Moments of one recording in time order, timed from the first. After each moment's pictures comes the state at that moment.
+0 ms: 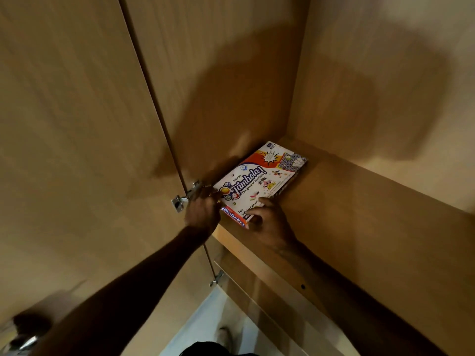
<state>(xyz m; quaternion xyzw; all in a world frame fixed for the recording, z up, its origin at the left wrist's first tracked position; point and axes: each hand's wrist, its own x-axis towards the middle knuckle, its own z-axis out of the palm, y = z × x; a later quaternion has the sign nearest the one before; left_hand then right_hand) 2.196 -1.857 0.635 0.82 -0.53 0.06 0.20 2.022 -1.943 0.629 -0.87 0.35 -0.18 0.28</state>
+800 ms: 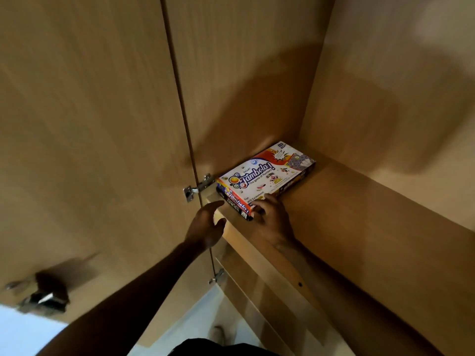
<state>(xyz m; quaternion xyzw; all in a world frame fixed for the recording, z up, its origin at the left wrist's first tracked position) 2.174 -1.809 0.612 0.83 -0.41 -0.14 0.35 2.023 -1.938 0.622 -0.87 0.34 -0.23 0.29</state>
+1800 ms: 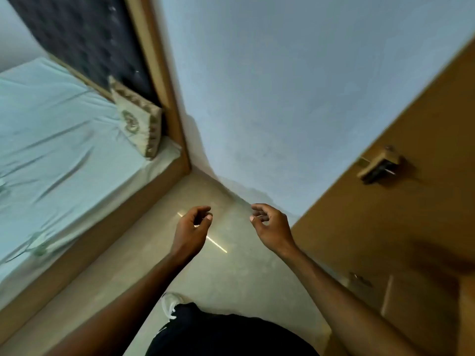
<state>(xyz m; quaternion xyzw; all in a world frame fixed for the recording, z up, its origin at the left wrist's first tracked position) 1.909 -1.216 0.544 0.77 0.30 0.09 0.56 2.019 -1.407 0.561 -0.86 -0.14 0.18 0.46</state>
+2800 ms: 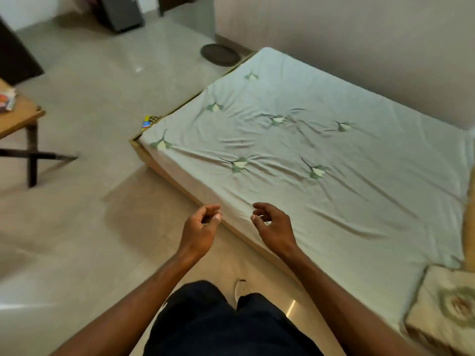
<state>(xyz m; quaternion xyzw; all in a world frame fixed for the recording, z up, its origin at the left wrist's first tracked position) 1.485 -0.787 0.560 0.32 0.73 0.48 0.37 1.657 -0.688 0.571 -0.50 -0.70 0.46 0.22</state>
